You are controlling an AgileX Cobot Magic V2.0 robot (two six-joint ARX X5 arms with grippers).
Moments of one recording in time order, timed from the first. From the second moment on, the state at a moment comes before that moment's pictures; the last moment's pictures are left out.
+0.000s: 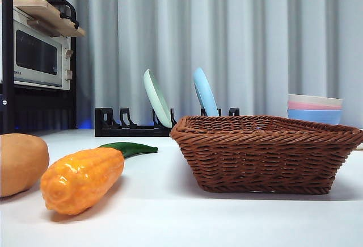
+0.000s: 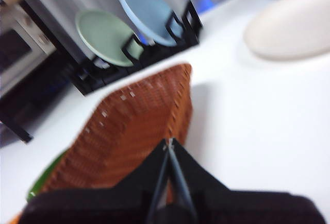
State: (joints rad) left arm 0.00 0.04 0.09 -0.21 0.28 -0.35; right arm 0.07 0.04 0.08 -0.16 -0.23 0.45
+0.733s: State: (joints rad) left arm 0.00 0.61 0.57 -0.26 0.49 -0.31; right arm 0.07 0.78 0.60 -0.30 -0.32 0.34
